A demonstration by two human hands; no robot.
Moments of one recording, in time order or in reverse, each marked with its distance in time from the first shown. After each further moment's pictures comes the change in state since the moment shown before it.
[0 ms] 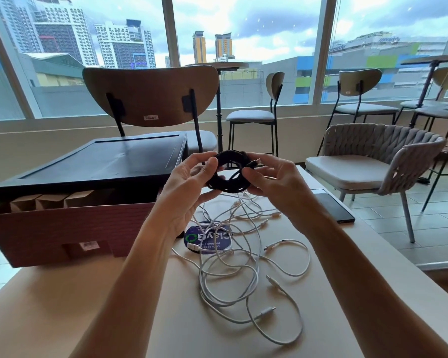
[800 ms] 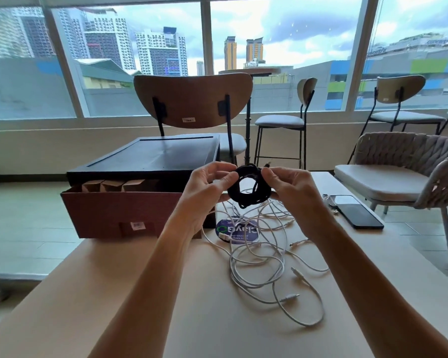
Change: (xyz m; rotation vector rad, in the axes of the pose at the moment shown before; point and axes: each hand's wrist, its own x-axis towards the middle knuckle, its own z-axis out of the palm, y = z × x) left_hand -0.041 0.013 -0.024 0.179 0.122 0.038; right_hand -0.020 -0.007 0.038 0.045 0.028 -0.048
